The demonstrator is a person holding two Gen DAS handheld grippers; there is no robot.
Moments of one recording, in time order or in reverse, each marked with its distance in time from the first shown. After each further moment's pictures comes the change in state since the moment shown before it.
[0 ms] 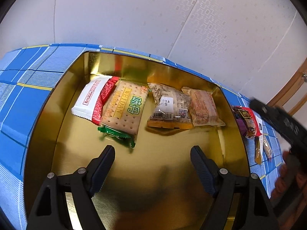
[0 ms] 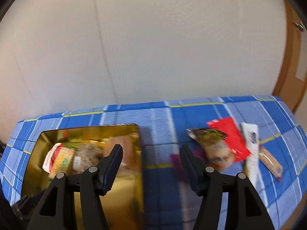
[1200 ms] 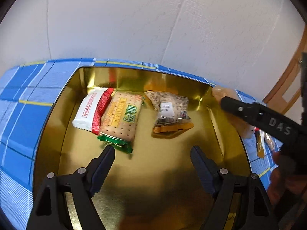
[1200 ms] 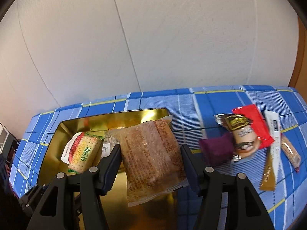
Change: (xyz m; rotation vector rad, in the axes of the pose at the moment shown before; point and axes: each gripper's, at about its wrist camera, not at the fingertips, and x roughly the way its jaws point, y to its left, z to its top) left arm -0.008 -0.008 0.003 0.083 -0.030 0.009; right arm 0.021 0.050 -0.004 -0.037 0.093 0.151
